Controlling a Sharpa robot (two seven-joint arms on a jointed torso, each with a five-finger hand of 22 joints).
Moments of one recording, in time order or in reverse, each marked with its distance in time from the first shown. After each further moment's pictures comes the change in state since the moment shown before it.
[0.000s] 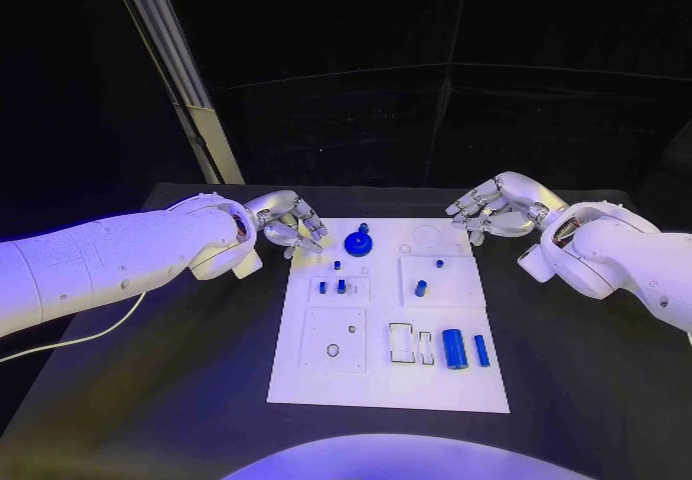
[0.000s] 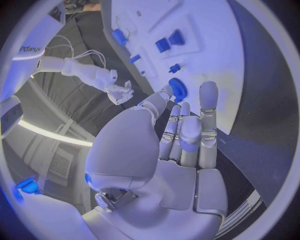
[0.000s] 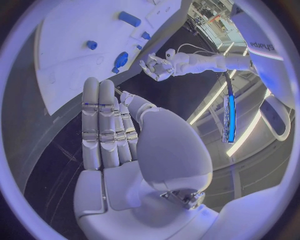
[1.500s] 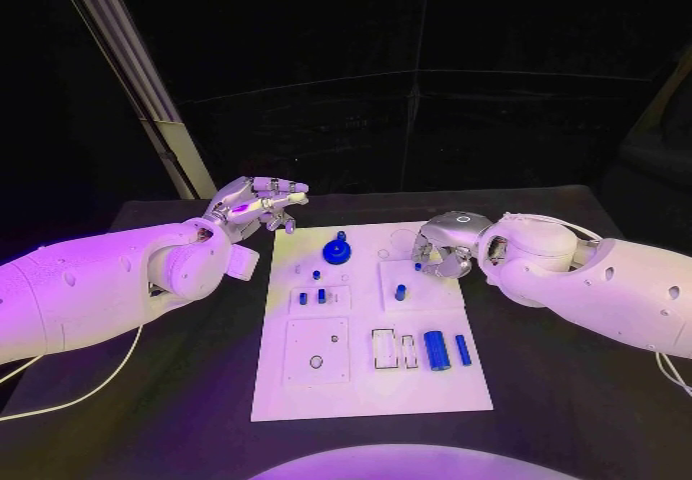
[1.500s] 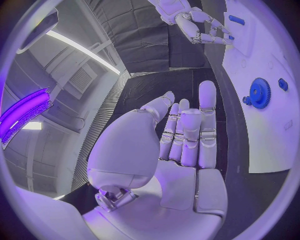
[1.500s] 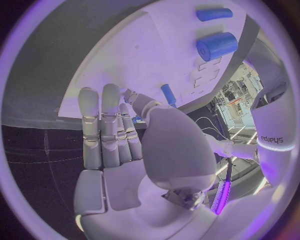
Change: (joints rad) left arm -0.002 -0.017 -0.004 0.069 0.809 0.059 0.322; left_hand -0.025 0.050 0.036 0.015 0.010 0.049 -0.011 0.035 -0.003 0.078 -0.018 0.055 -0.007 -0.092 -0.017 -0.109 -0.223 0.000 -0.036 -0.010 -0.053 -0.031; right arm -0.030 0.059 0.000 0.094 -0.797 0.154 -0.288; right_hand -0.057 -0.049 0.115 0.011 -0.104 -0.017 -0.006 -0.022 -0.006 -0.036 0.003 -0.055 0.000 -0.002 -0.009 0.353 0.246 0.000 -0.040 0.011 0.380 0.351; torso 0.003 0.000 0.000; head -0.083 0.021
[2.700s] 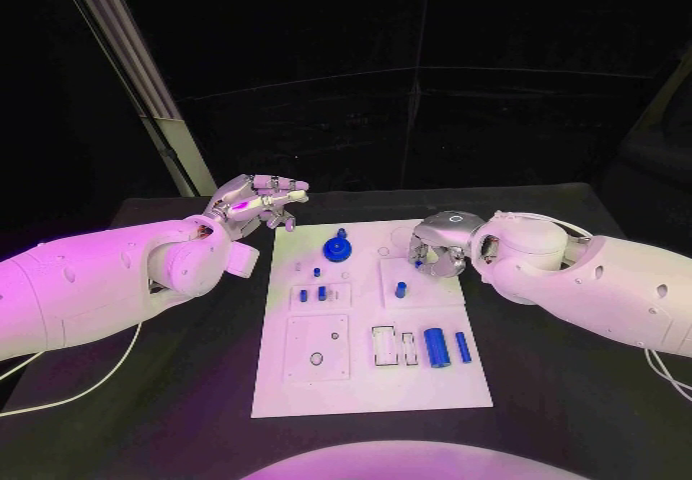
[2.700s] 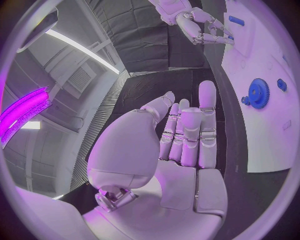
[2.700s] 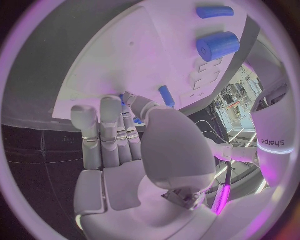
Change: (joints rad) left arm 0.000 -0.001 0.000 -0.001 0.005 0.003 -0.014; left_hand 0.000 0.000 0.003 -0.003 0.000 0.000 0.000 0.000 -0.002 0.000 0.000 0.000 -0.002 -0.003 0.004 -0.006 -0.016 0.000 0.000 0.000 -0.005 -0.004; right arm -0.008 0.028 0.007 -0.013 -0.029 0.030 -0.004; right_hand 0.004 0.015 0.039 0.004 0.000 0.061 -0.016 0.009 0.006 0.056 -0.012 0.008 0.003 0.000 0.000 0.198 0.173 -0.032 0.032 -0.007 0.167 0.204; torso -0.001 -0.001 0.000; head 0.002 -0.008
